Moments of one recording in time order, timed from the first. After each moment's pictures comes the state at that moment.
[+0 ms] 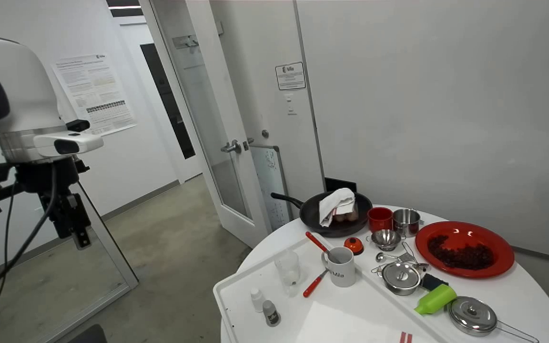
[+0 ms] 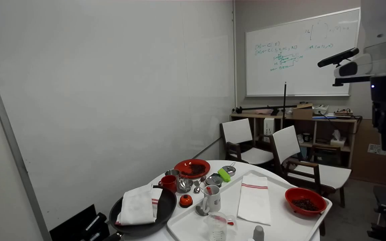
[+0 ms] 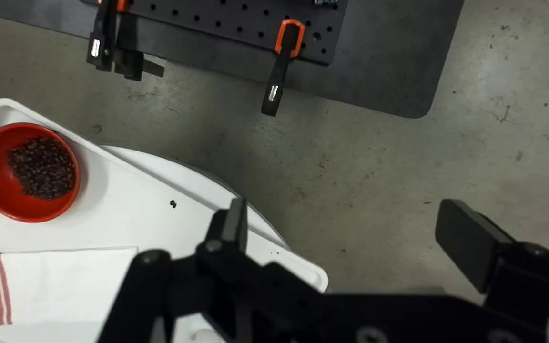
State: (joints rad) arm 0.20 -0.73 0.15 -2.74 0.13 1.86 0.03
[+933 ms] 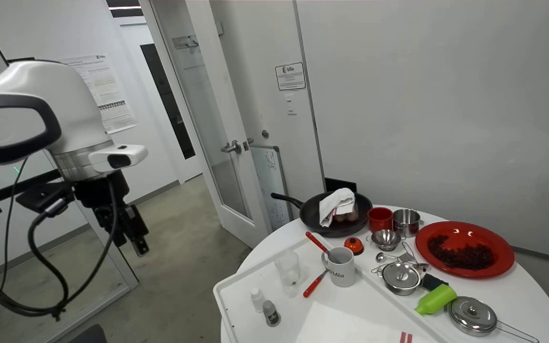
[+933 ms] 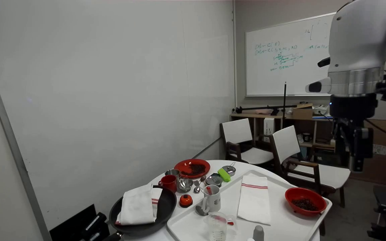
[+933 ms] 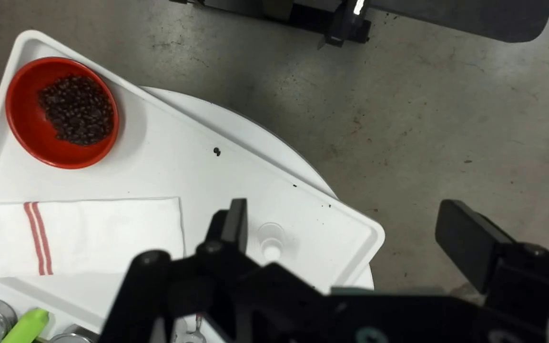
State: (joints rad) arm 0.10 -0.55 0.08 -2.77 0.01 2.18 -0.06
